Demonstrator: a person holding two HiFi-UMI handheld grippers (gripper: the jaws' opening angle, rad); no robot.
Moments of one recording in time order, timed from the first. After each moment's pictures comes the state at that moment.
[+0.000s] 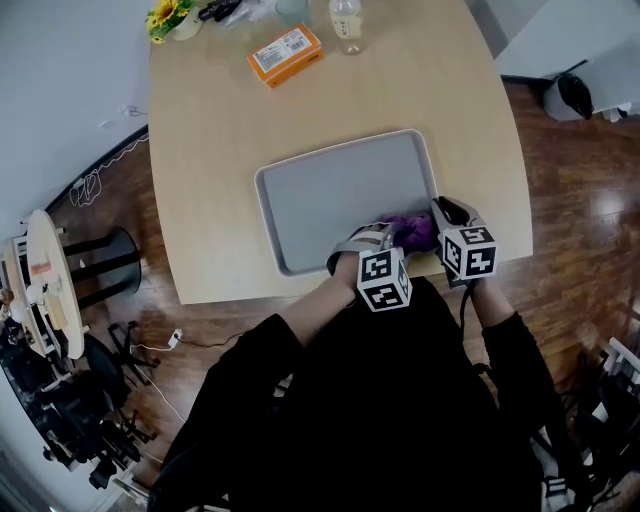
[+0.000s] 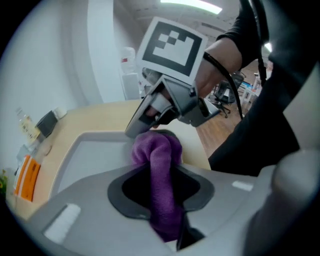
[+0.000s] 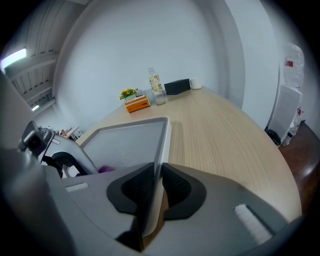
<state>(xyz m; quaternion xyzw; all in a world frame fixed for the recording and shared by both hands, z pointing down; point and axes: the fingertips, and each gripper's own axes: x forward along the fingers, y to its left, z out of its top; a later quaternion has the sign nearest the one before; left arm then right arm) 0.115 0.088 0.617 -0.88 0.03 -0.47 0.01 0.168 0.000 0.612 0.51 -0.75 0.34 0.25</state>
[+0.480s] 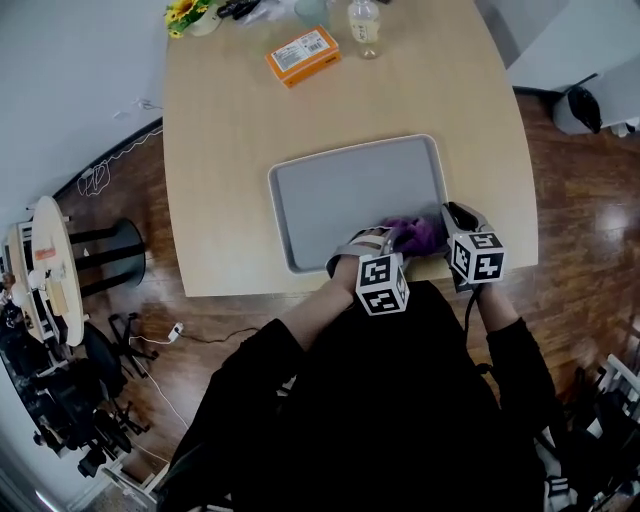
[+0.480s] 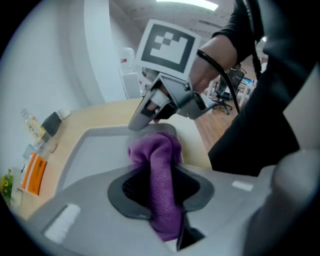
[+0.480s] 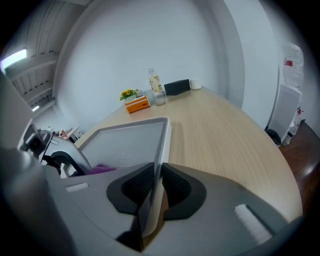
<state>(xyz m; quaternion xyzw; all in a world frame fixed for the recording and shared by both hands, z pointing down) 0.099 0.089 0.621 -0.87 0.04 -0.48 0.02 0.174 -0.002 0.614 0.51 -0.75 0.34 0.25</state>
